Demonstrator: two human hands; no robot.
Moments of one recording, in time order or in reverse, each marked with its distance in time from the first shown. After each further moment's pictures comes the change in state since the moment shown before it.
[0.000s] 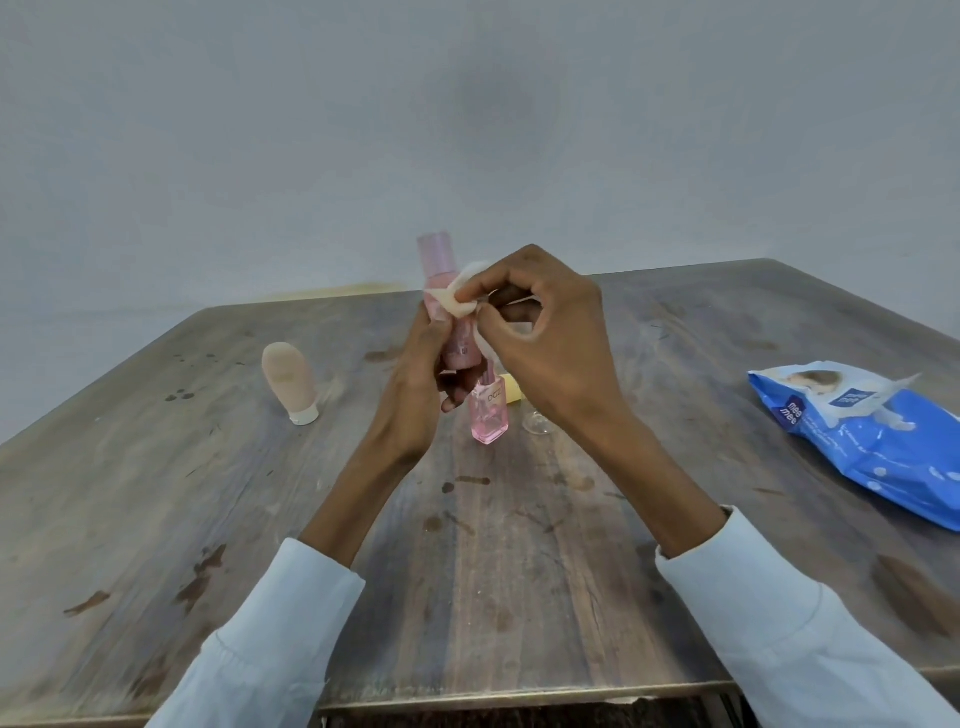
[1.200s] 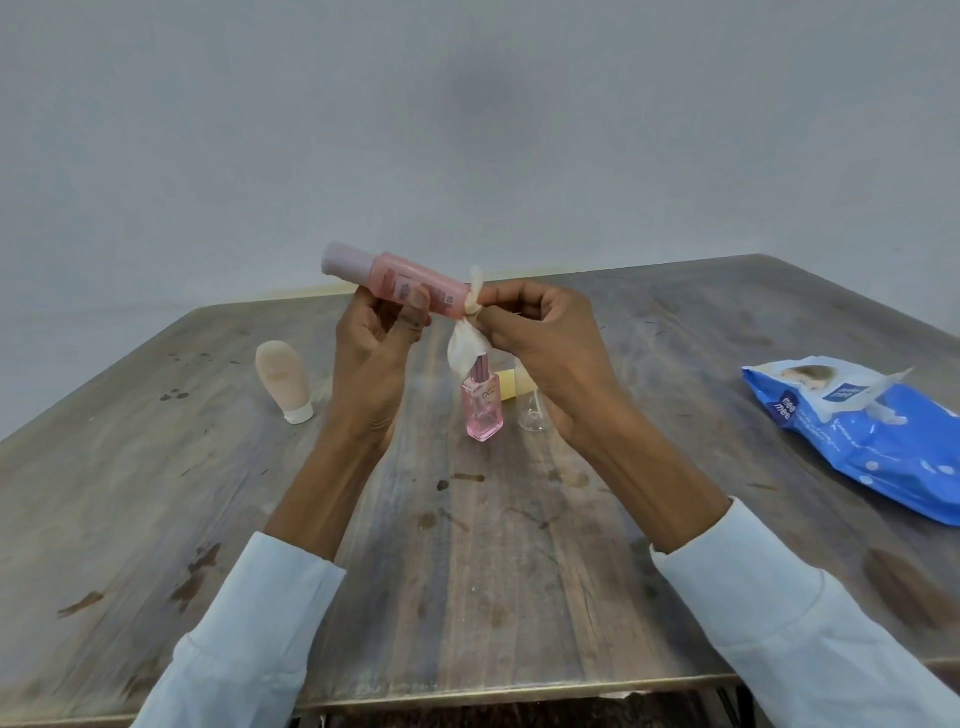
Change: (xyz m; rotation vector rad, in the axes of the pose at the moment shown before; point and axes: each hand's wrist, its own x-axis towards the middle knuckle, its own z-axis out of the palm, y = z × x) left_hand 0.015 0.002 -0.018 -0.063 0.248 0.055; right_hand -0.003 0.011 -0.002 0.428 -0.019 0.564
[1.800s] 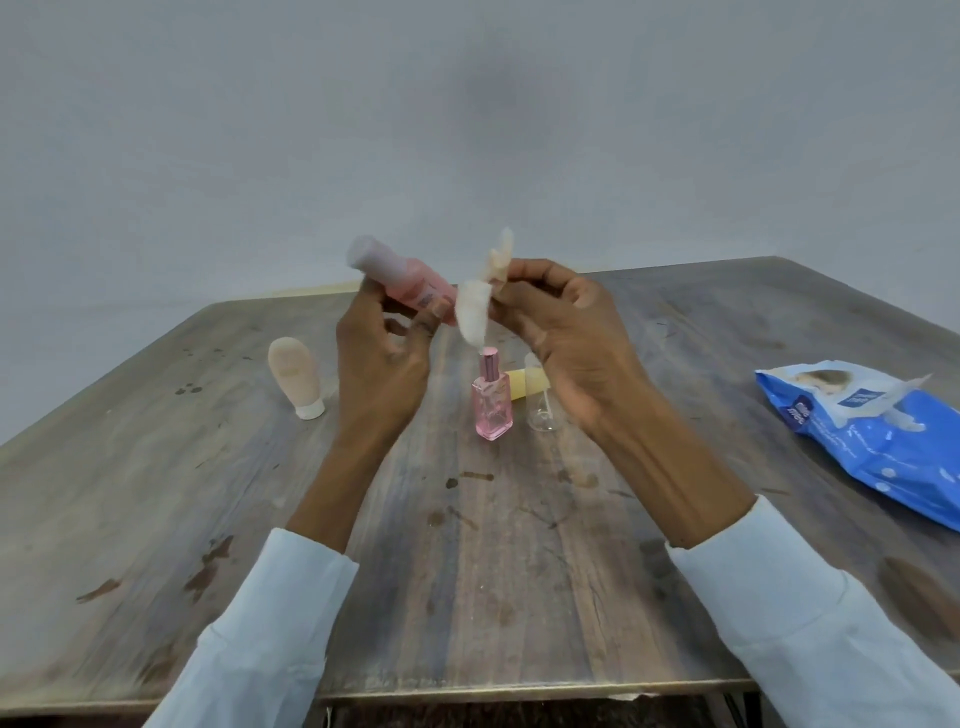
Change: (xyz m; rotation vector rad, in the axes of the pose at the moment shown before) left_hand 0.002 -0.003 -0.004 0.513 0.148 0.230; right_hand 0.006 -0.005 -0.004 0.340 -0.059 0.029
